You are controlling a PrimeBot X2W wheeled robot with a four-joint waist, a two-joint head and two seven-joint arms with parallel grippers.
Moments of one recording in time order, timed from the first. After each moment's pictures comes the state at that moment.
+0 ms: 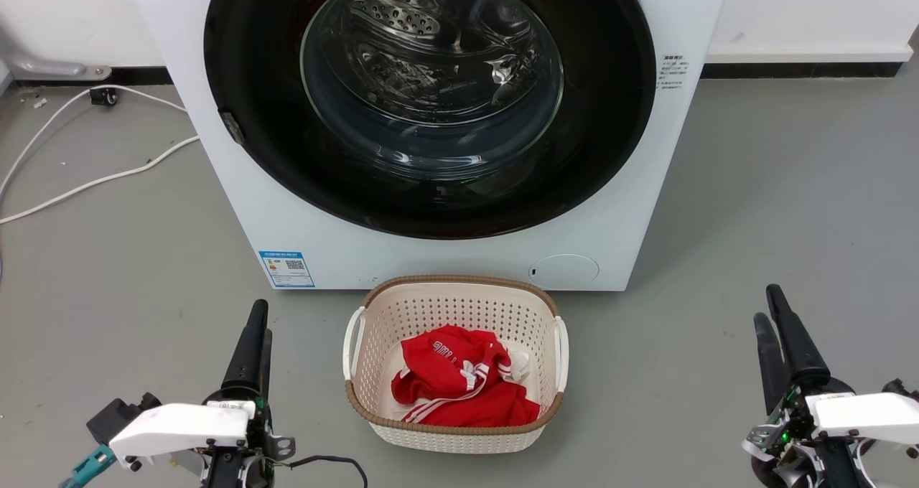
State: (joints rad) left arm -0.08 0.05 0.05 0.21 -1.48 -0.13 0.03; right arm -0.06 -0.06 -0.06 0.19 1.54 0.13 0.03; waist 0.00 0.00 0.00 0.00
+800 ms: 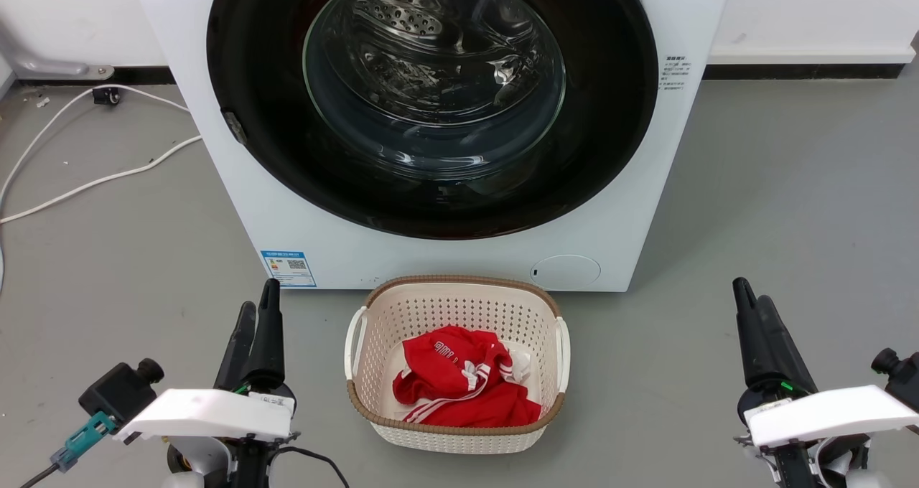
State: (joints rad) left arm -0.07 0.05 0.03 0.10 -0.97 -0.11 -0.06; right arm -0.03 -0.06 -0.01 0.08 0.91 0.13 -0.06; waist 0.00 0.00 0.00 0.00
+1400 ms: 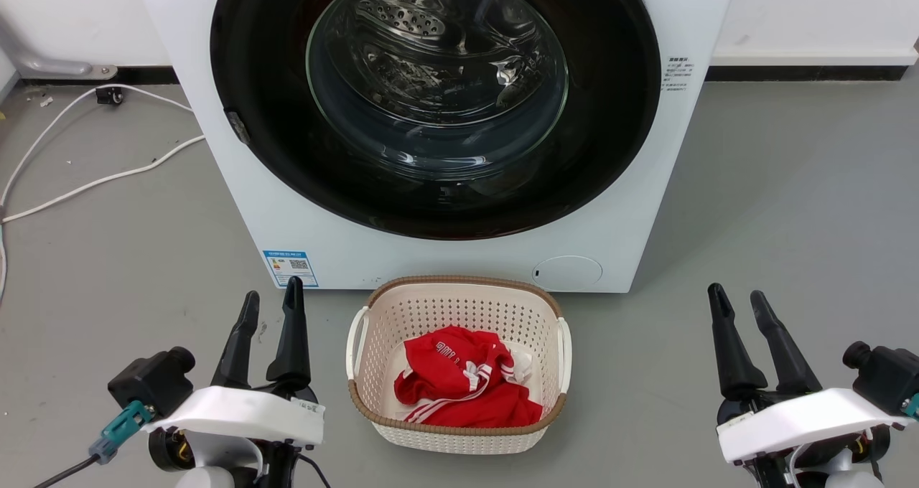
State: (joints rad) left arm -0.07 0.05 -0.02 0.08 -0.62 -0.09 -0.12; right arm -0.01 -0.06 0.02 0.03 0.56 0.13 -0.08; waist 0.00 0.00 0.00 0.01
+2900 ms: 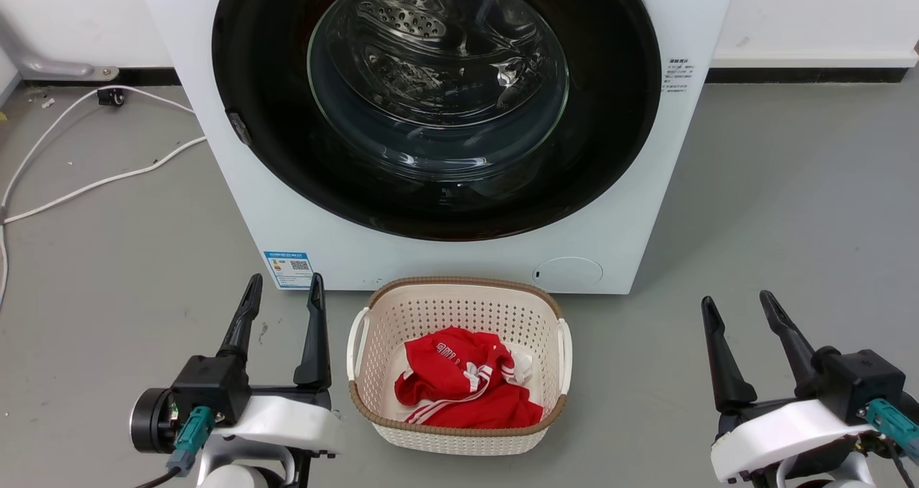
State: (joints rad) left arm -0.06 0.08 -0.08 0.05 -0.18 -0.01 -0.23; right arm 0.03 -0.05 0.01 -0.04 0.13 0.13 -0.07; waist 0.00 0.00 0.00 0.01
